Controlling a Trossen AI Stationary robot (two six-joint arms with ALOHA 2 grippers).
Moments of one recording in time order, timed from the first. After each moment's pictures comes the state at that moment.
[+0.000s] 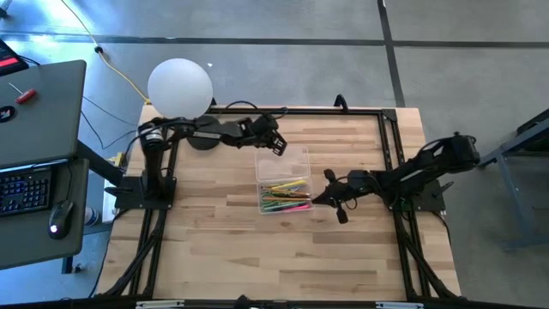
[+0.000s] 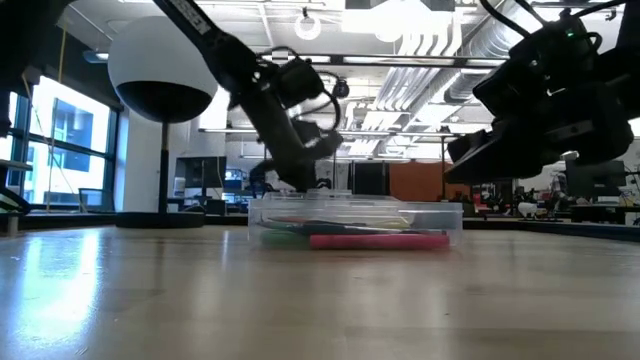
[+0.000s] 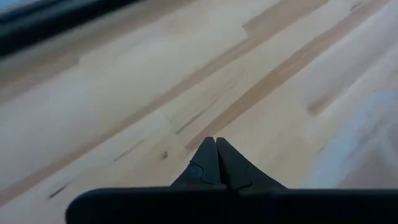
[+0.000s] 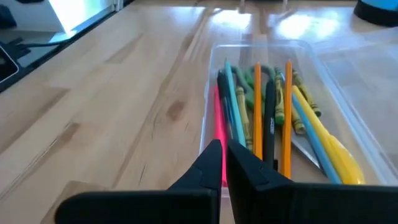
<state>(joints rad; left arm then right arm) 0.40 1.90 1.20 -0.14 -0.19 -0.50 0.06 1.44 0.18 0.90 -0.15 0.00</state>
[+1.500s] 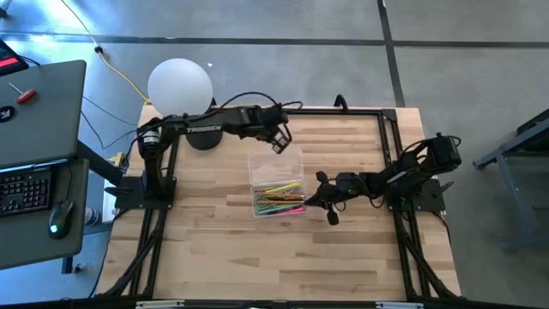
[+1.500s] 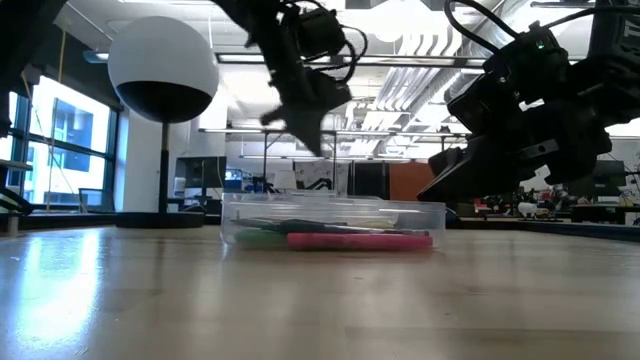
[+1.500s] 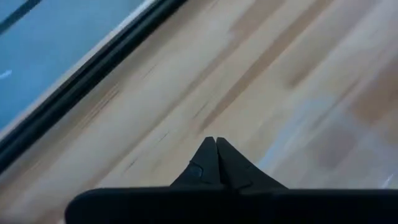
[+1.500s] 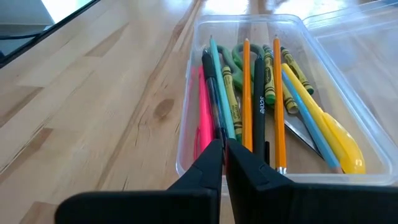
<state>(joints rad) 0.33 1.88 1.59 -0.74 -0.29 -0.36 0.06 1.64 0.28 0.88 -0.12 0.00</state>
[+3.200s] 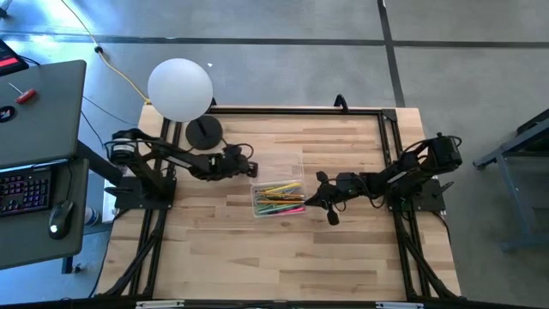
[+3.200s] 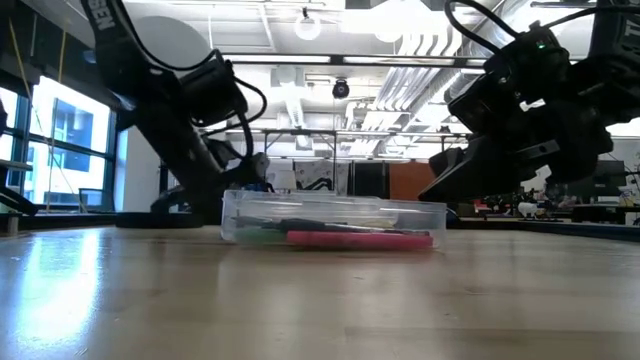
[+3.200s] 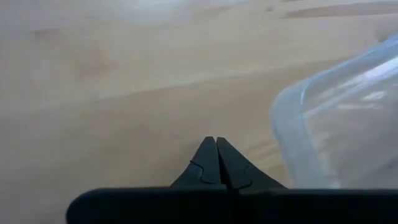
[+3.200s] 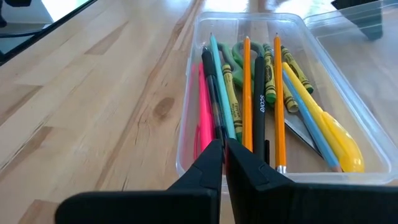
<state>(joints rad) 0.18 1.66 0.58 0.19 -0.45 -1.01 0.06 1.64 0.28 0.86 -0.11 0.00</state>
